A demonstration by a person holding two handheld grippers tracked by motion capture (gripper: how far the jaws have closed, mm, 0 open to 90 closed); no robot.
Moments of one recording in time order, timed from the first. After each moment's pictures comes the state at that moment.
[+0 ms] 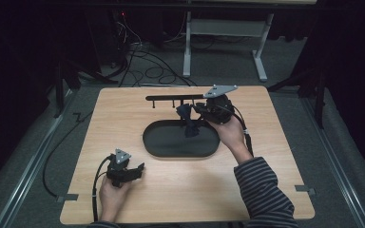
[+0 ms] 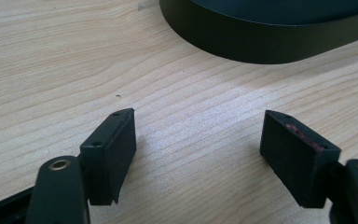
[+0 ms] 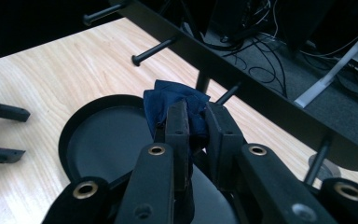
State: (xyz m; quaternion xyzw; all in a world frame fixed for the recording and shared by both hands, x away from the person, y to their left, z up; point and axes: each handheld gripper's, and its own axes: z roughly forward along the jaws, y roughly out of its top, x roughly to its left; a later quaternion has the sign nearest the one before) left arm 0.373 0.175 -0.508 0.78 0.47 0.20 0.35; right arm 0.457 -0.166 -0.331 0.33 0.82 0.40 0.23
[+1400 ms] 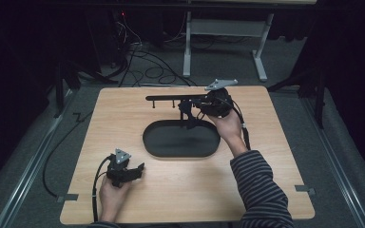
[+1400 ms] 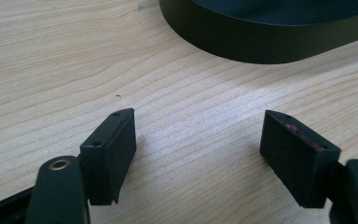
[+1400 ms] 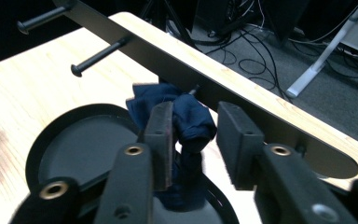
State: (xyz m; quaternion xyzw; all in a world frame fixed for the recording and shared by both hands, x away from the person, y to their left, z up) left arm 0.373 0.175 -0.508 0.78 0.47 0.20 0.35; right arm 0.485 -0.171 -0.341 0.37 0.80 0.41 0.22
